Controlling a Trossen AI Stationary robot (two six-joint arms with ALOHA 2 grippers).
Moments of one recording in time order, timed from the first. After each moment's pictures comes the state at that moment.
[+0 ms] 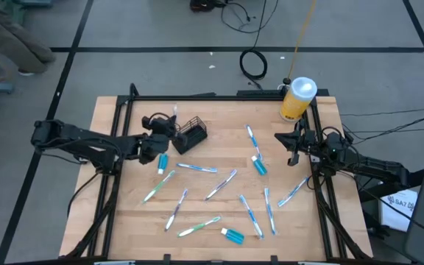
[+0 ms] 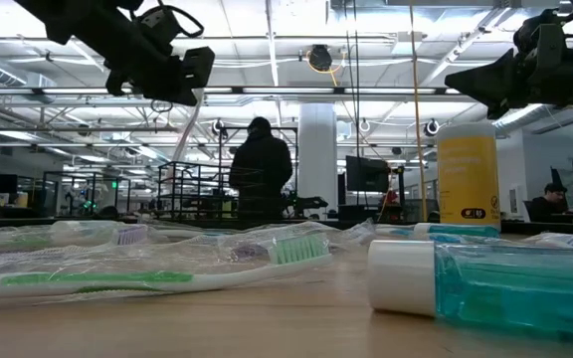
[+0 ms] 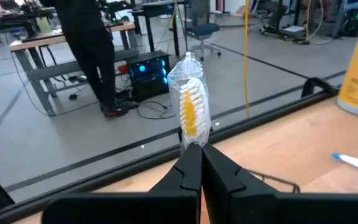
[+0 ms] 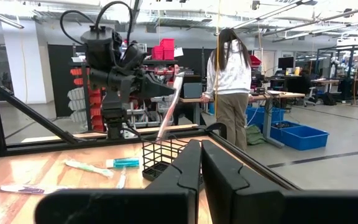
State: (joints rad) left arm -0.03 1.22 0.64 0.12 -1.11 -0.37; right arm -0.29 0.08 0.01 0.24 -0.02 0.01
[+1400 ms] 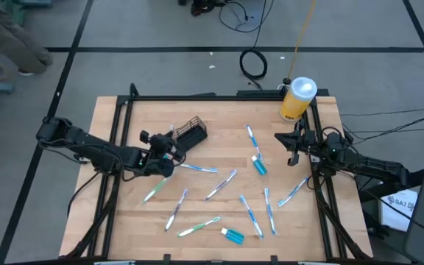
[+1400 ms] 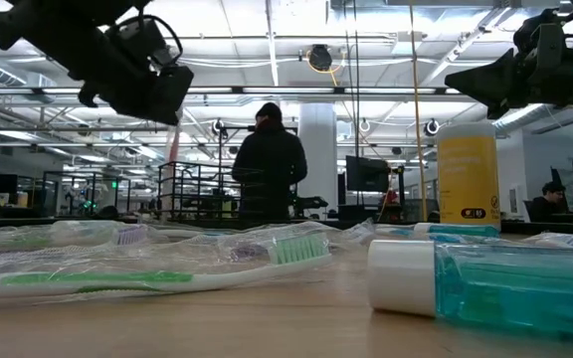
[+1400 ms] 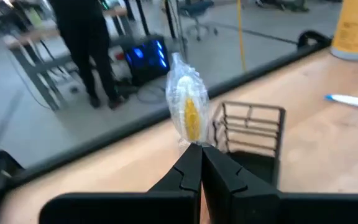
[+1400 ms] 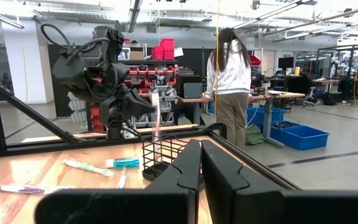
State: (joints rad) left arm -0.21 1.29 0.64 -0.24 -1.18 -0.72; right arm -0.29 0.08 0.01 0.24 -0.02 0.01
